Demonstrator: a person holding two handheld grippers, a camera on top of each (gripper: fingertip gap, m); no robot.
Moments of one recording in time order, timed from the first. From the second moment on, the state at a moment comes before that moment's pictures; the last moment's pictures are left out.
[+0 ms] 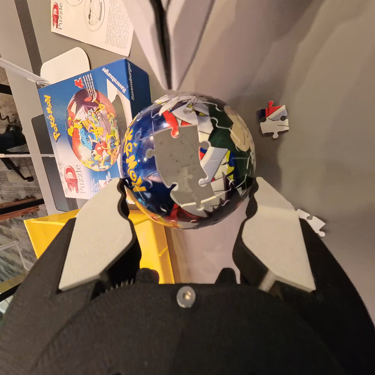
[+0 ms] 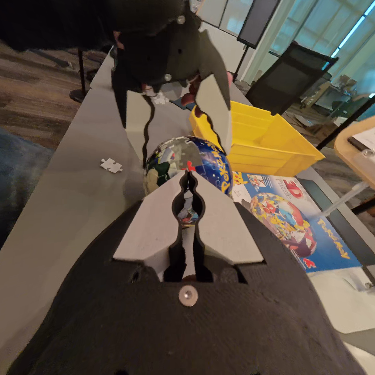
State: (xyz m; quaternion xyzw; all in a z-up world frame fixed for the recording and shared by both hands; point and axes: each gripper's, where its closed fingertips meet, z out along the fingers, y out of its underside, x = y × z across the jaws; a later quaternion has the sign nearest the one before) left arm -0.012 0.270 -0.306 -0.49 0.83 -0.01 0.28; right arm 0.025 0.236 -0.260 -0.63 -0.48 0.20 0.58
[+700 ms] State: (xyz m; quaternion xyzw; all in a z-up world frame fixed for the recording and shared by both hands) left arm -0.010 0.274 -0.308 -0.48 0.83 0.00 0.27; right arm 0.023 0.248 -0.265 -0.63 -0.50 0.14 0.58
